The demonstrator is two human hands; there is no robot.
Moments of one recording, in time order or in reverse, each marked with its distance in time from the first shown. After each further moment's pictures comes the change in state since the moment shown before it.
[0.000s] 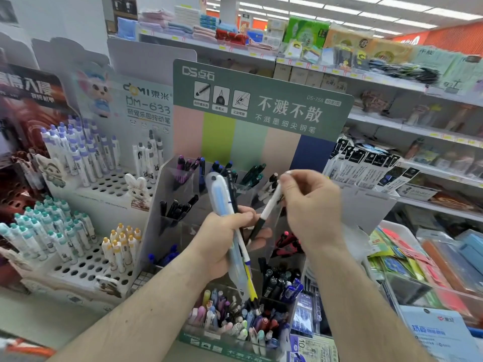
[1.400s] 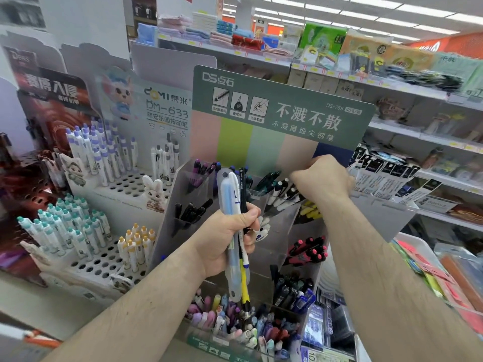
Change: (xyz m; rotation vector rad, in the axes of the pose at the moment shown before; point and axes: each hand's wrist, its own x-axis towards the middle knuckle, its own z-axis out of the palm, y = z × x) left_hand 0.005 0.014 -0.023 -0.016 -0.152 0.024; right_hand 0.081 0.001 0.018 -0.744 -0.117 0.196
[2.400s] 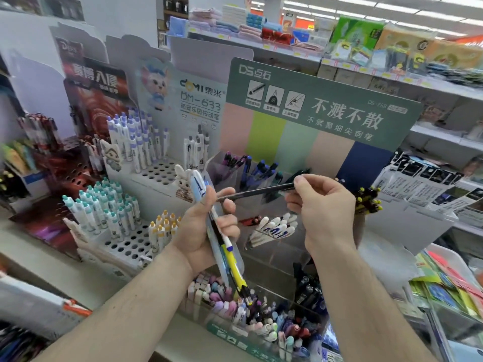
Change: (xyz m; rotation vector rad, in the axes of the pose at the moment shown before) left_hand -0.027 0.004 -0.065 -0.519 -0.062 0.121; right_hand -0.088 -0.024 0.029 1.145 -0.083 0.094
